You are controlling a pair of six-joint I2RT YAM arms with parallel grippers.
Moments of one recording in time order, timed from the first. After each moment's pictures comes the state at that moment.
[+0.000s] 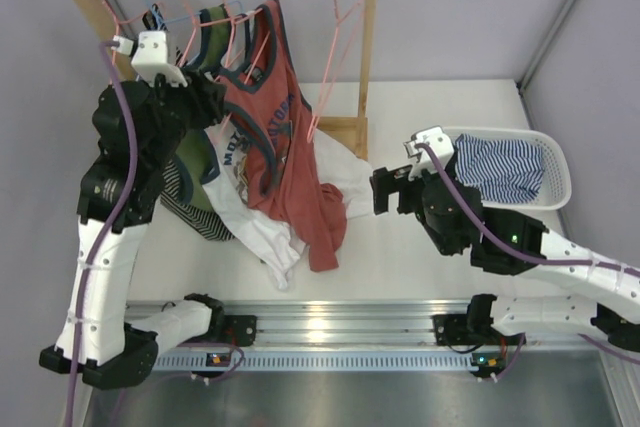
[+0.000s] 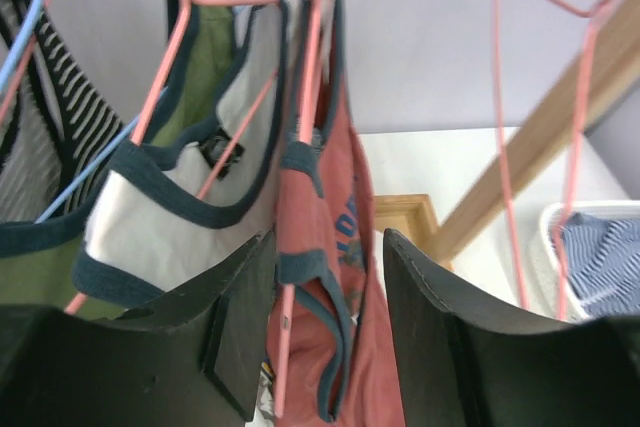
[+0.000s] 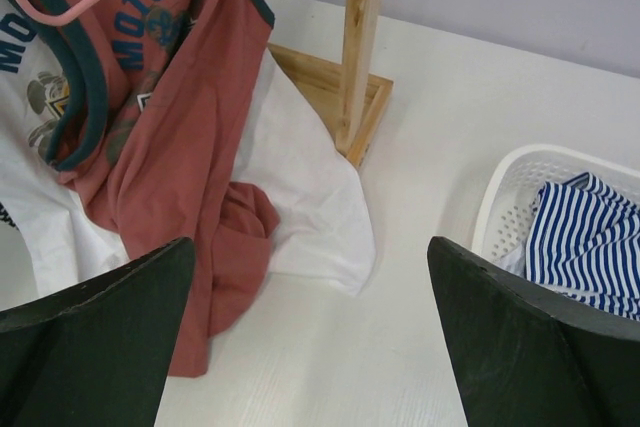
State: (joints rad) left arm -0.29 1.11 1.69 -0.64 -0.10 -0.17; right arm 1.23 0.96 1.18 -0.52 0.87 0.22
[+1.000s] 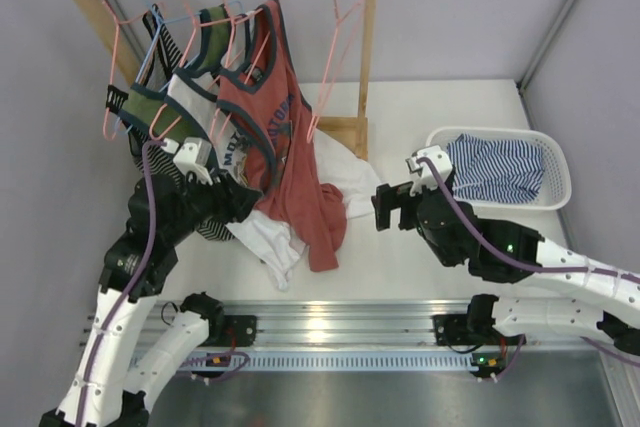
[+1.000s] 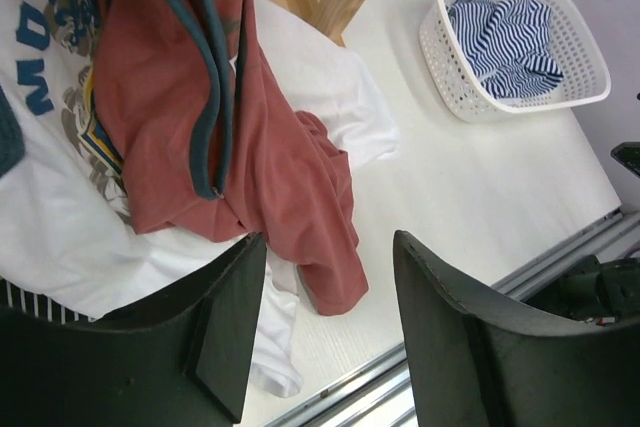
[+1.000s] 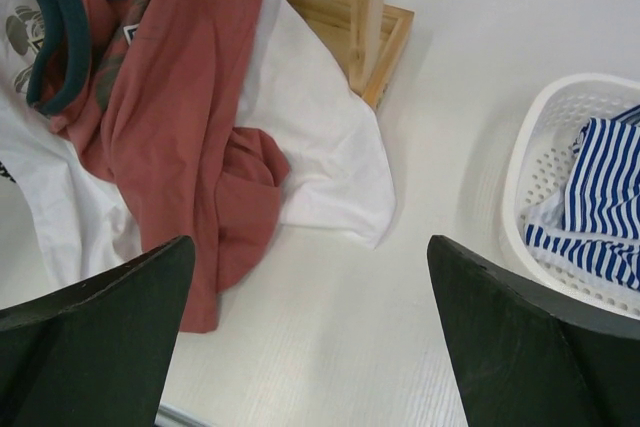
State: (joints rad) left arm -0.30 0.66 1.03 -0.68 0.26 -0.36; right arm 1.23 0.89 1.04 -0.55 0.82 0.36
